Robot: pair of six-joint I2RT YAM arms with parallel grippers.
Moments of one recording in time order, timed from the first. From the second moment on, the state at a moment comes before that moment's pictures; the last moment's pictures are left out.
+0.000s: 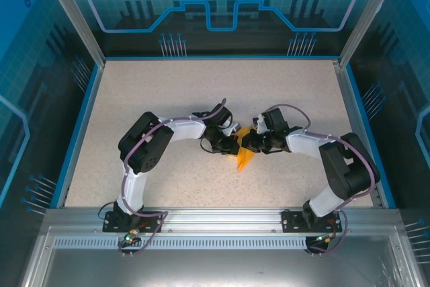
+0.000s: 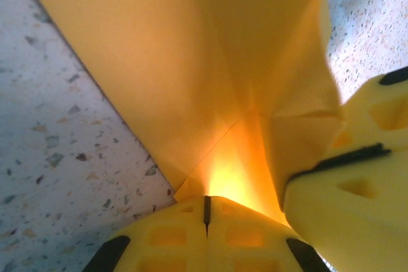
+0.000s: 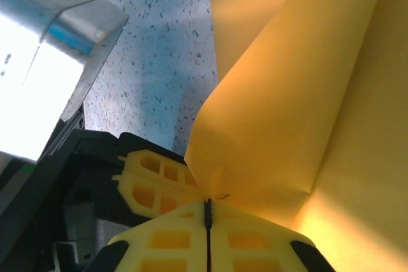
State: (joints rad) left arm -0.66 2.05 1.25 -0.38 0.62 -0.51; right arm 0.40 1.60 0.71 -0.11 -0.55 0.71
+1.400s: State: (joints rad) left arm -0.72 1.84 1.06 -0.26 0.56 -0.68; right arm 0.40 1.69 0.71 -0.04 -0.60 0.72
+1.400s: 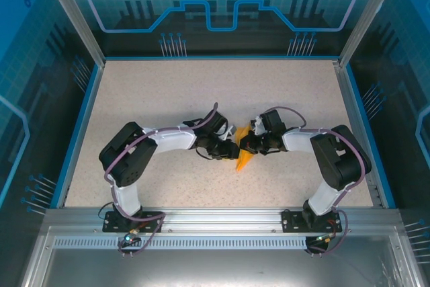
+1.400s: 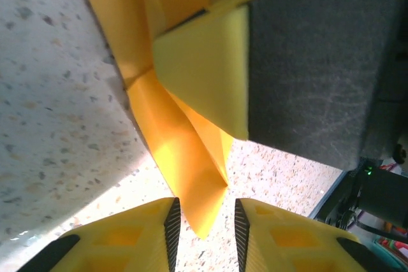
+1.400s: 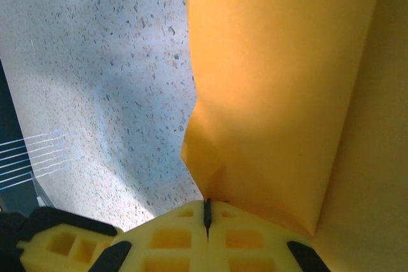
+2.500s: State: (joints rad) left arm -0.88 1.89 1.15 -0.38 0.26 -0.67; right arm 0.39 1.70 0.71 -0.04 -0.61 0.72
